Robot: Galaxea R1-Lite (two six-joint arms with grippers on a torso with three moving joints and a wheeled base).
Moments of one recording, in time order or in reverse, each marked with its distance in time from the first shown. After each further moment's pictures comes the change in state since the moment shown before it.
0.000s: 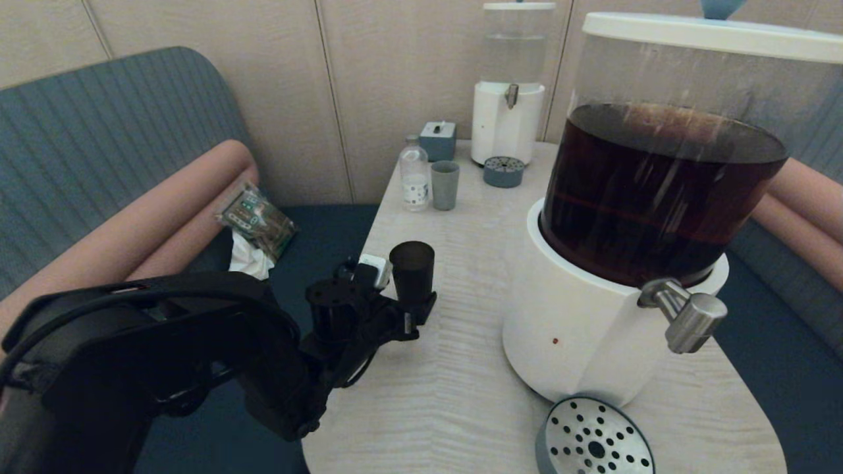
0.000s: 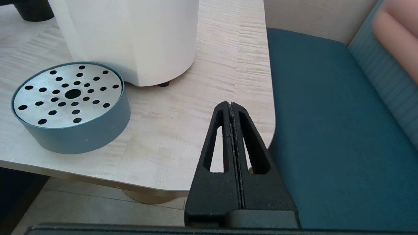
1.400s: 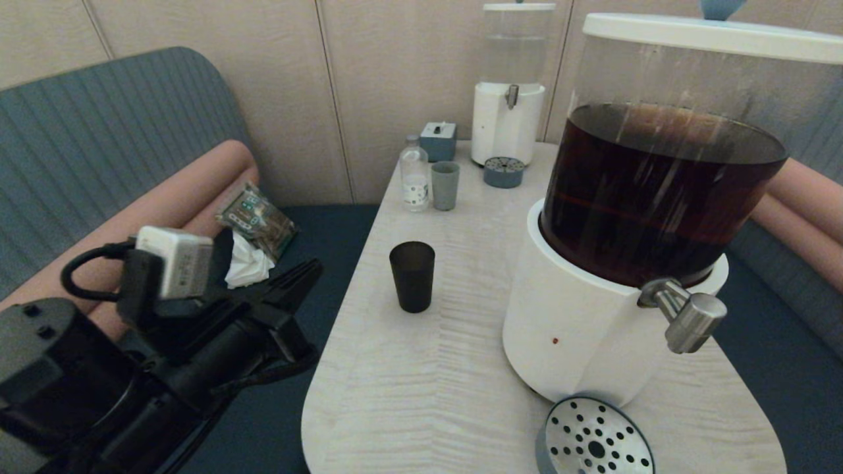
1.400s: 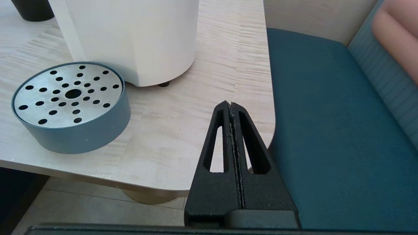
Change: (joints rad) left arm -0.047 -0.782 0.594 -0.052 0.056 -0.013; right arm 0.000 0.000 0.000 0.000 0.000 0.000
